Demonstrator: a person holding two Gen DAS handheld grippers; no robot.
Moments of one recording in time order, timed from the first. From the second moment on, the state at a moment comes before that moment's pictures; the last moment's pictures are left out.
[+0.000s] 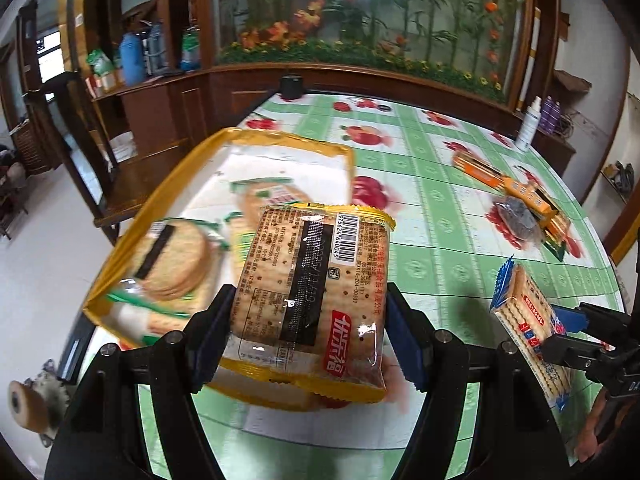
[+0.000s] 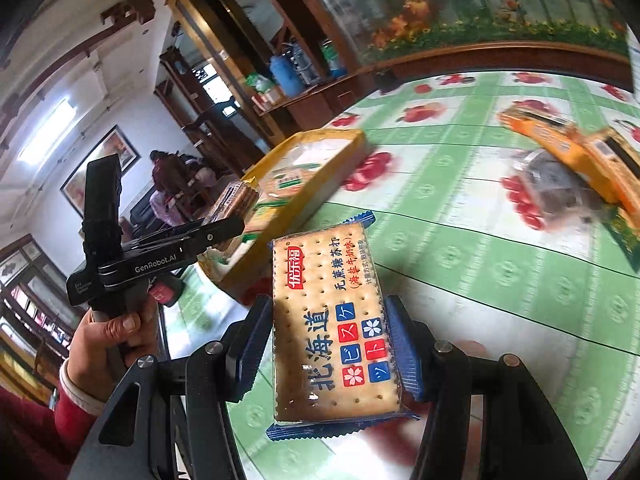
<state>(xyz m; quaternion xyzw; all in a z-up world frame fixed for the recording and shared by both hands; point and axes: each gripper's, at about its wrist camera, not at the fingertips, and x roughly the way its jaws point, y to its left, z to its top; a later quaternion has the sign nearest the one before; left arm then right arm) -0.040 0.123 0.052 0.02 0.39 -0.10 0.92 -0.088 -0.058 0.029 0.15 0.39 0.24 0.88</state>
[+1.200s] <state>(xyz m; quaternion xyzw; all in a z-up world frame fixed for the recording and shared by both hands) -0.015 0.182 0.048 -0.02 0.39 -0.05 0.92 0.015 0.060 0.067 0.13 0.37 0.31 0.87</state>
